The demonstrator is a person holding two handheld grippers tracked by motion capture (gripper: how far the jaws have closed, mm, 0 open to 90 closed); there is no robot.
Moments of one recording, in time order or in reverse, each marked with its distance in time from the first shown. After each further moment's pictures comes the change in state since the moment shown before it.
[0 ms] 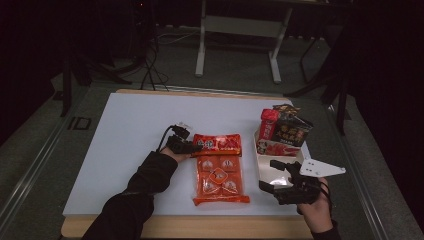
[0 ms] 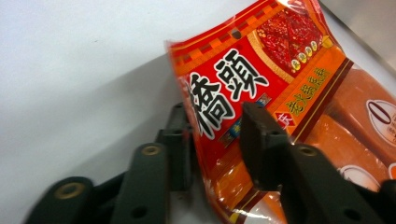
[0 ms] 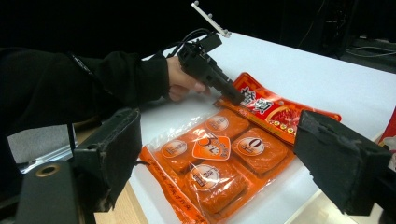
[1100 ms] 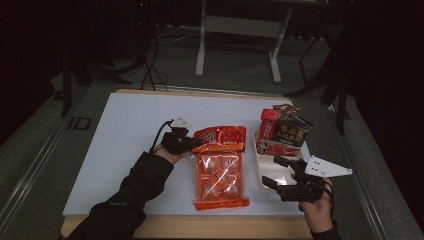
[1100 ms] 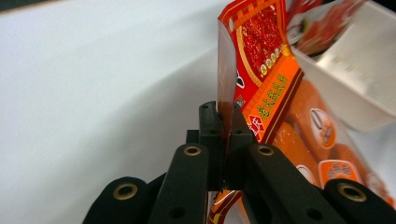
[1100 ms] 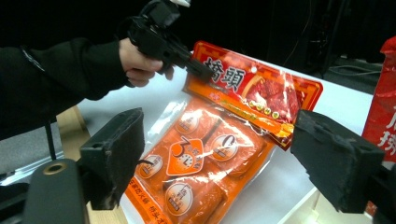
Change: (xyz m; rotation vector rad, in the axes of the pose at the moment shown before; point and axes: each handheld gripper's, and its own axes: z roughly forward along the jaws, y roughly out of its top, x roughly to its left) left arm -0.057 0.016 -0.078 -0.154 0.006 0.156; right arm -0.001 0.006 -0.007 -0.058 -0.043 -0.038
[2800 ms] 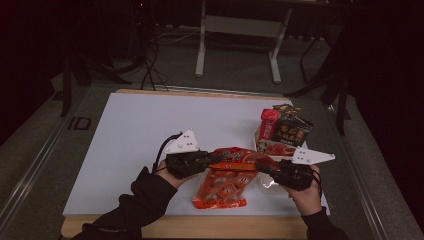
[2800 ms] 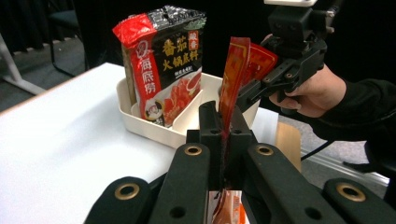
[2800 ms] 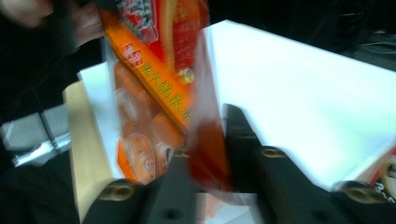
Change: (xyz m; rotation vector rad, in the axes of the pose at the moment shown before) left arm -0.092 0.013 -0.063 -0.242 -0.255 0.225; right arm -0.020 0.000 0.030 0.101 0.088 0.012
